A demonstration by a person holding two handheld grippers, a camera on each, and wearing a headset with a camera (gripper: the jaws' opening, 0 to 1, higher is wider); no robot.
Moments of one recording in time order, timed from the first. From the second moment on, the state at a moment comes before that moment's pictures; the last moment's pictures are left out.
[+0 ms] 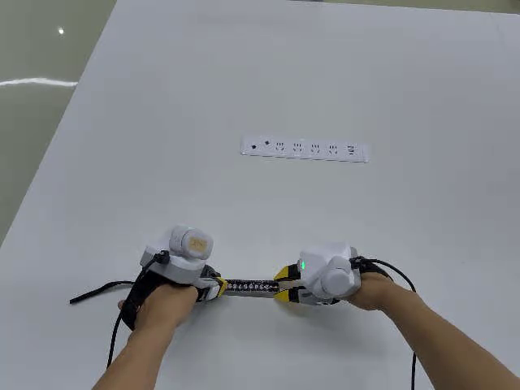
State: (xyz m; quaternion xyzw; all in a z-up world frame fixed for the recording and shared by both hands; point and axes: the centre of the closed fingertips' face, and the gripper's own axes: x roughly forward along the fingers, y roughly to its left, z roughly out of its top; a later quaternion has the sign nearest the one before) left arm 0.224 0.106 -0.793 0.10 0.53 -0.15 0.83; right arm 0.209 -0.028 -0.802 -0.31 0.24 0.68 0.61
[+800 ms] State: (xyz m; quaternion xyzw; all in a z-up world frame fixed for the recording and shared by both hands) left arm 0.225 0.107 -0.796 0.10 0.53 -0.15 0.83; right arm 0.210 -0.018 -0.802 -0.31 0.24 0.69 0.61
